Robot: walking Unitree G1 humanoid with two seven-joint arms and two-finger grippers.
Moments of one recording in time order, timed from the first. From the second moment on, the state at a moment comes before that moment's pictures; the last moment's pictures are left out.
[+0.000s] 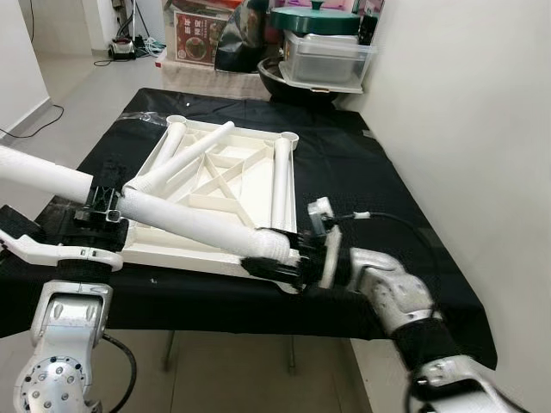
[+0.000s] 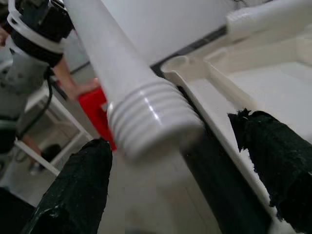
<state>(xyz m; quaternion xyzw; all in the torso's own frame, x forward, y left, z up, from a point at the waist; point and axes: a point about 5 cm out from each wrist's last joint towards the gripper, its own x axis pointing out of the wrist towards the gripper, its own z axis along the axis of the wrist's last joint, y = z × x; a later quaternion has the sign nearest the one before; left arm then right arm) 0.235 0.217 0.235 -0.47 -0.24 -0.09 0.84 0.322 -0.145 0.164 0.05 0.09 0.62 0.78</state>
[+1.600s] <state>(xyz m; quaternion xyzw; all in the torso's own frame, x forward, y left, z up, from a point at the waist) 0.265 0.142 0.229 -0.36 -0.13 -0.24 0.89 0.308 -0.021 0.204 -0.08 0.15 0.66 0.73</state>
